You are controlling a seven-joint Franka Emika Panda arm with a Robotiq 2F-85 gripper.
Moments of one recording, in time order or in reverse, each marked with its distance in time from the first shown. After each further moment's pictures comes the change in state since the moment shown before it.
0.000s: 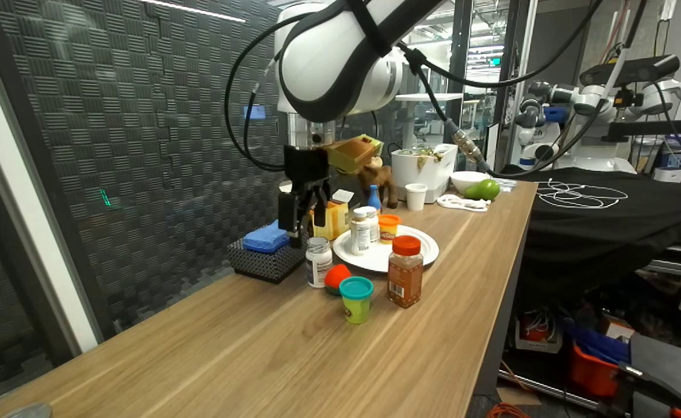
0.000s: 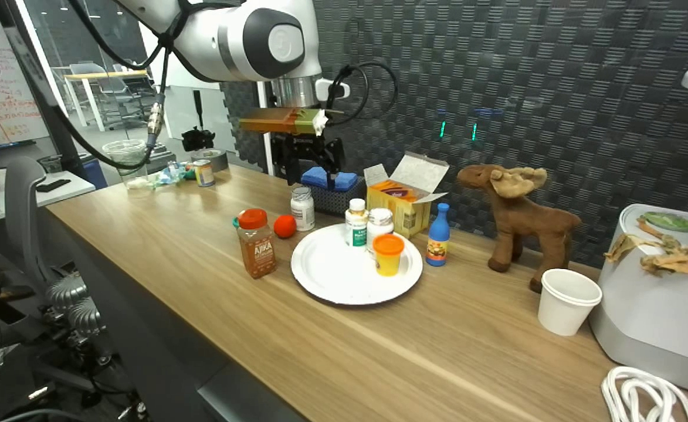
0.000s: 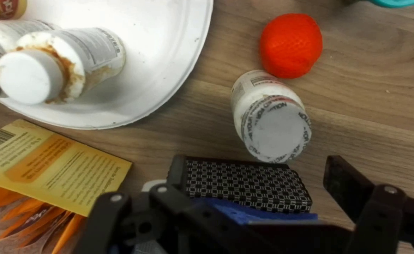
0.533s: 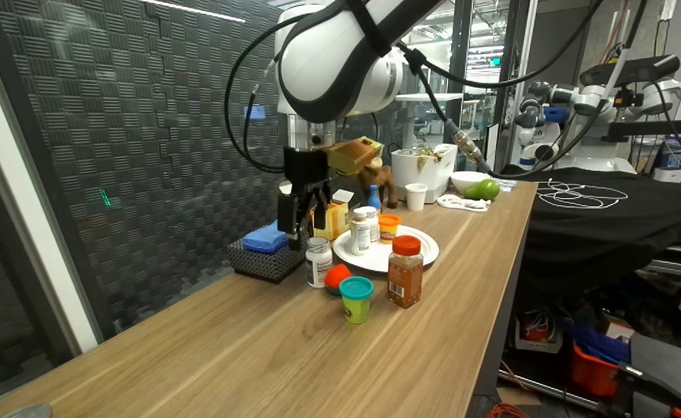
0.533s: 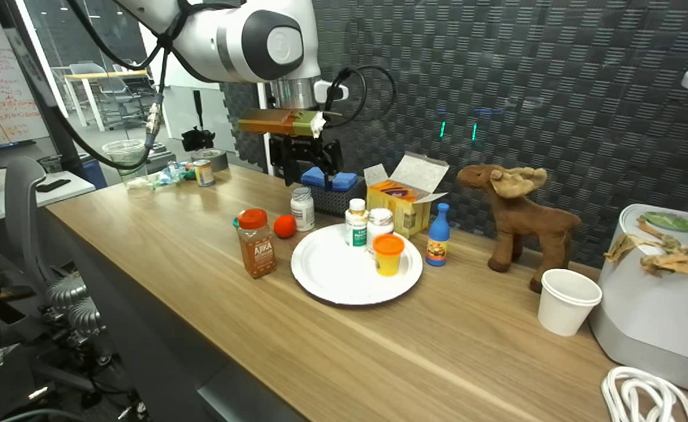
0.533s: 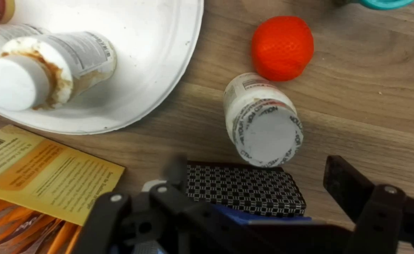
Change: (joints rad) arm 0.000 0.000 0.003 -0.006 0.016 -0.001 0.000
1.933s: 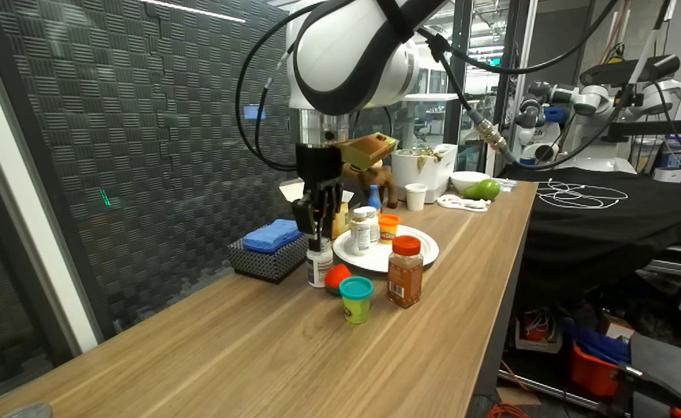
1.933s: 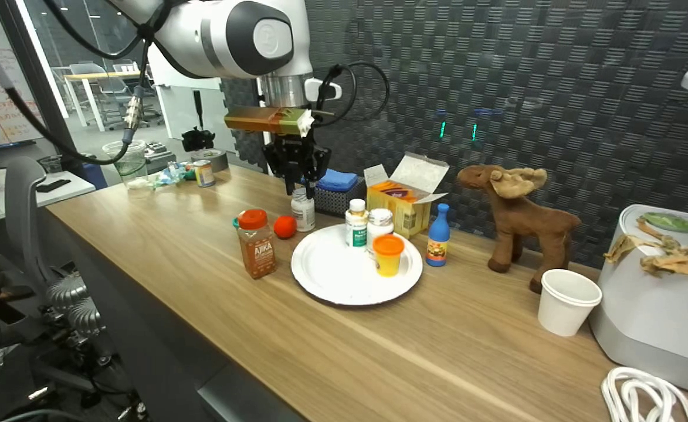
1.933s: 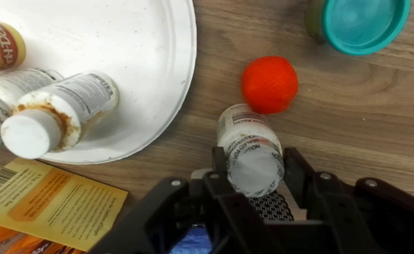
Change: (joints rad) arm -0.002 -0.076 -0.003 -0.096 0.006 0.000 0.021
